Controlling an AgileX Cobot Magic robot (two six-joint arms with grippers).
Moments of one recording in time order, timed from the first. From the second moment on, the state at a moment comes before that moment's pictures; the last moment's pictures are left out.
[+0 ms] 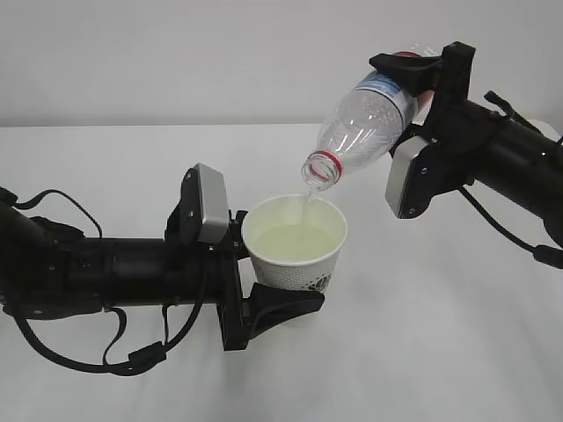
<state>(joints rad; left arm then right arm) -0.49 2.04 -0.79 0.99 -1.12 -0.32 0.16 1.84 -0.80 -0.51 -1.12 -1.37</state>
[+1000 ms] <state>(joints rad) -0.49 2.04 -0.79 0.97 -1.12 -0.31 0.16 1.84 -0.80 -0.50 -1.12 -1.19</state>
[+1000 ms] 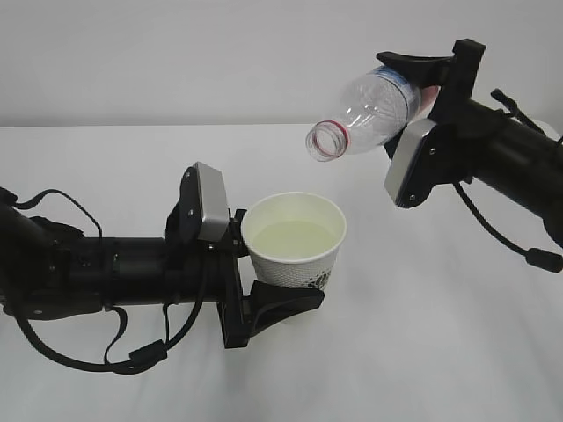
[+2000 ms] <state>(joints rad) -0.49 2.04 -0.79 0.97 -1.12 -0.31 0.16 1.84 -0.79 -0.41 -1.12 -0.92</state>
